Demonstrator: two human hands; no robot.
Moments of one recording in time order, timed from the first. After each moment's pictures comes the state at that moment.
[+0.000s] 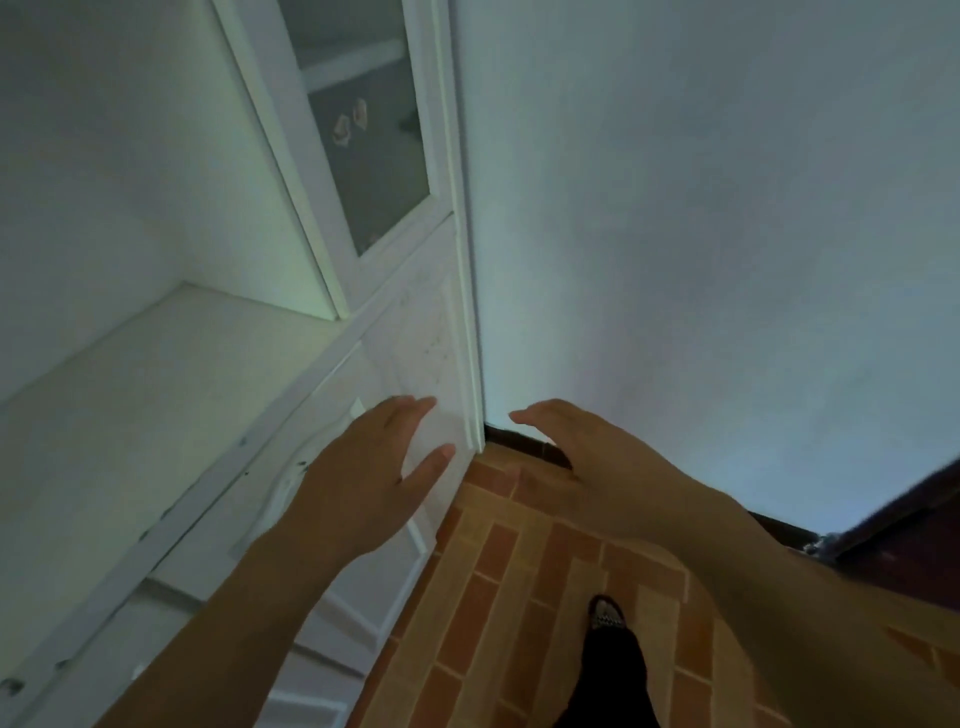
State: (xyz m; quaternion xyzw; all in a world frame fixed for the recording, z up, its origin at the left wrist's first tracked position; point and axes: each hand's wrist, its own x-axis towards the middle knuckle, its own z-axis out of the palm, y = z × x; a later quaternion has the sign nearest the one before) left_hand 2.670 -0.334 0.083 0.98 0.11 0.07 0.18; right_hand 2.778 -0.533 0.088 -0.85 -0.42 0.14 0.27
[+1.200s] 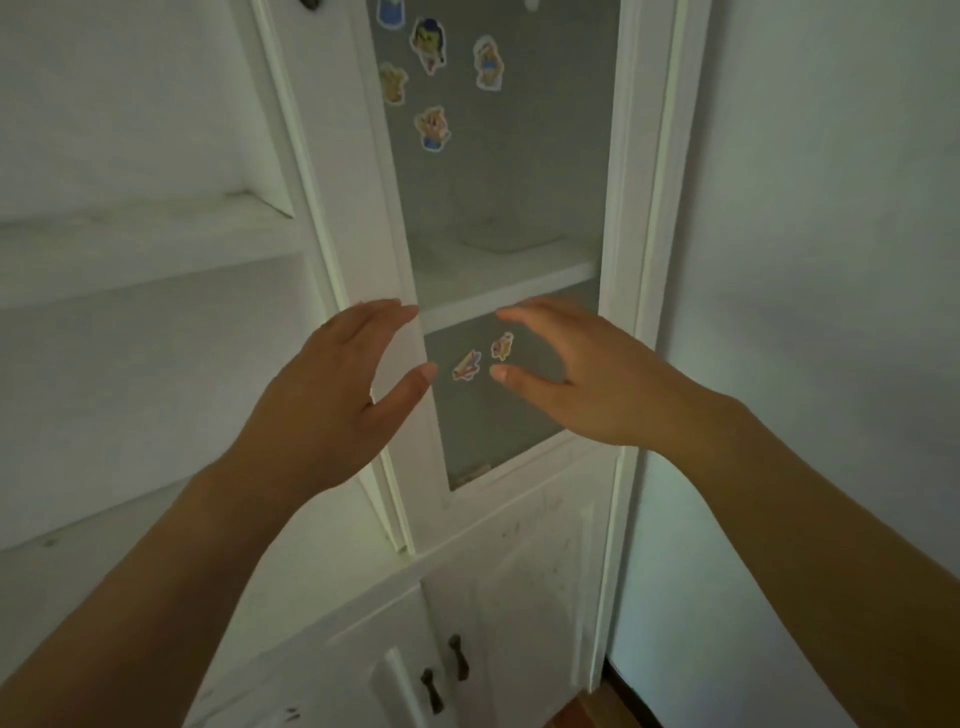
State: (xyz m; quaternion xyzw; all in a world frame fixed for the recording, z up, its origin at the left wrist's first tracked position) left_hand 2.888 -0.195 0.258 0.90 0.32 0.30 -0.03; right_hand 3.093 -0.280 0.259 -0.64 -0.70 -0.02 0.30
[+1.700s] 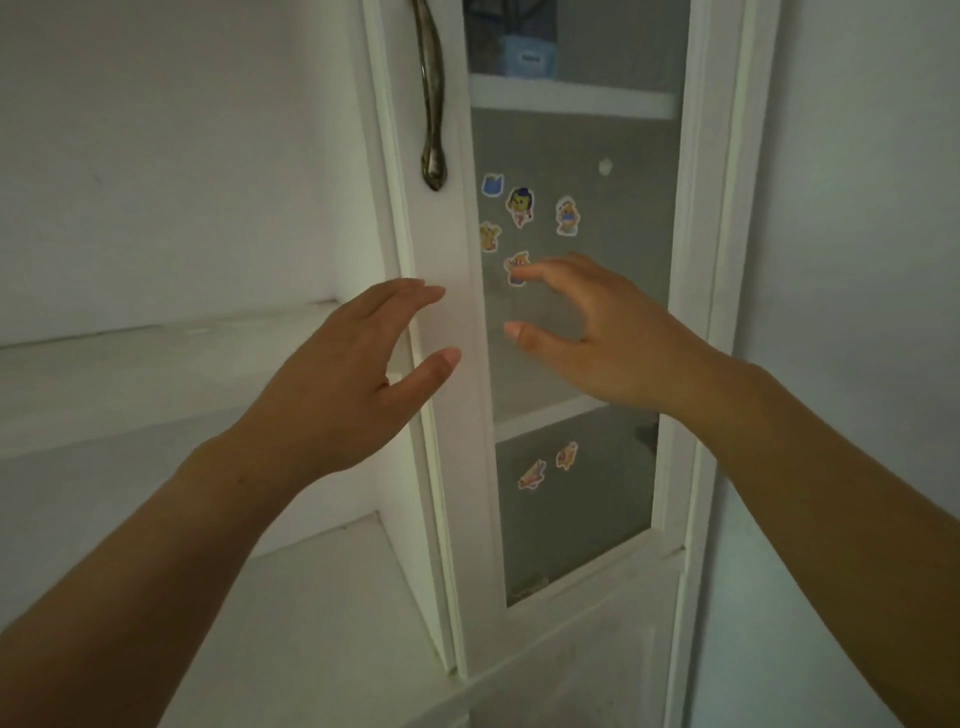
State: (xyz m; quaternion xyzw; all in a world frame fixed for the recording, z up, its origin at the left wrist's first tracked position) left_hand 2.861 -0.164 0.351 0.89 0.27 0.37 -0.05; right_hand 3.072 -0.230 0.360 -0.57 -0.72 -0.11 0.38
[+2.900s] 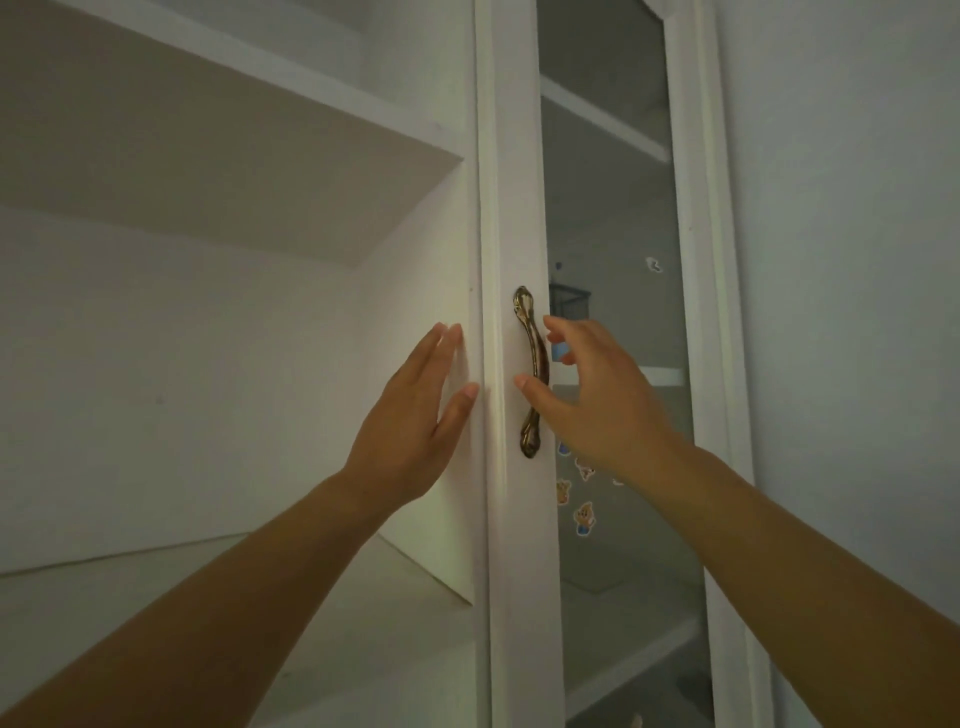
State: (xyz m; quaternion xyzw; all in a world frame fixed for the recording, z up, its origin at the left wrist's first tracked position) left_hand 2.866 -0.066 0.469 0.83 0.16 0.54 -0.05; right_hand 3.015 -0.166 0.488 -0.54 -0.61 -0.32 0.49
